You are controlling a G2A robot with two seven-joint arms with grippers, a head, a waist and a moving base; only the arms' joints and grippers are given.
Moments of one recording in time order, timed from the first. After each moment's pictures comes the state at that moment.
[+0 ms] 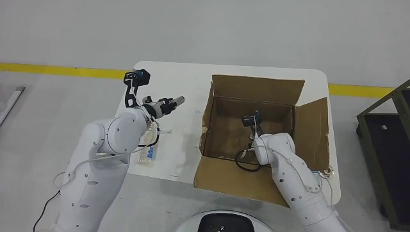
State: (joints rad) left arm 0.95 -1.24 -1.28 -1.86 0.87 0.40 -1.06; right arm -1.01 -1.36 1.13 -1.45 -1.42 0.23 1.27
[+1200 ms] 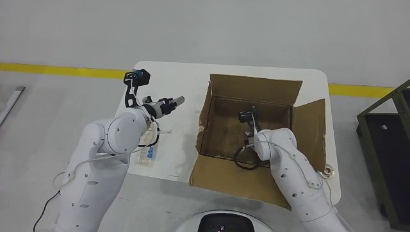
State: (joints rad) left arm 0.95 -1.24 -1.28 -1.86 0.87 0.40 -1.06; right arm -1.00 -1.38 1.17 -1.48 -1.34 0.17 1.26
